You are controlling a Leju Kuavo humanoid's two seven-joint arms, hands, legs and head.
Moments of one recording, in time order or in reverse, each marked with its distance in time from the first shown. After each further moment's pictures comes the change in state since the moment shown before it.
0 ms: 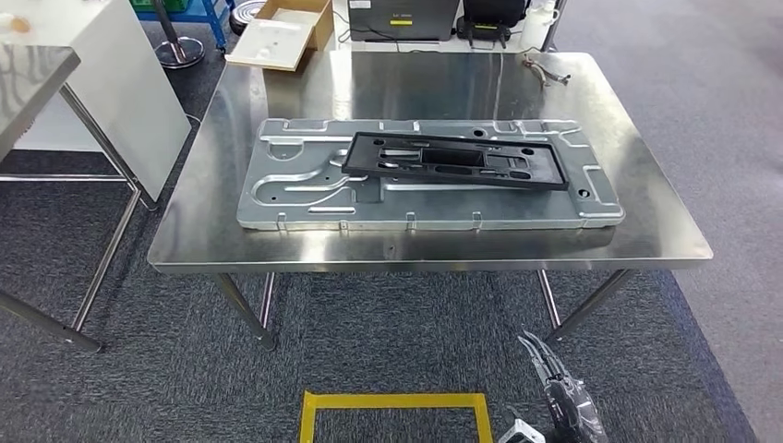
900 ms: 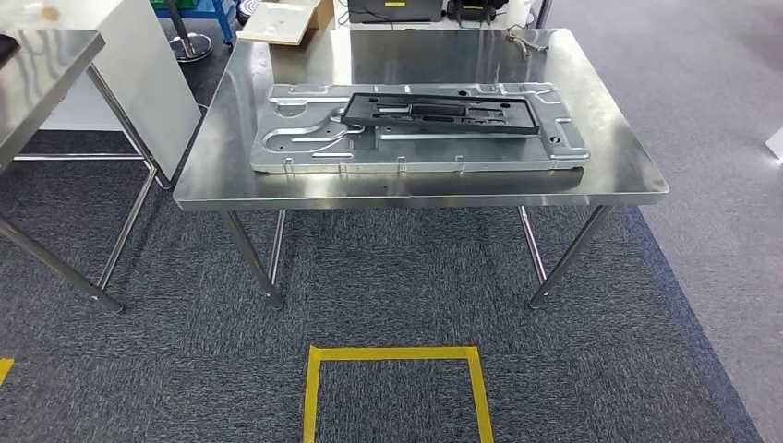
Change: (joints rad) left arm 0.011 -0.044 -0.056 -0.029 0.093 0.023 0.000; right arm -0.047 0.214 -0.512 0.827 -0.286 0.023 0.394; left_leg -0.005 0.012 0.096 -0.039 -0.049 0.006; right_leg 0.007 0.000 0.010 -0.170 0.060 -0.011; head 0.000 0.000
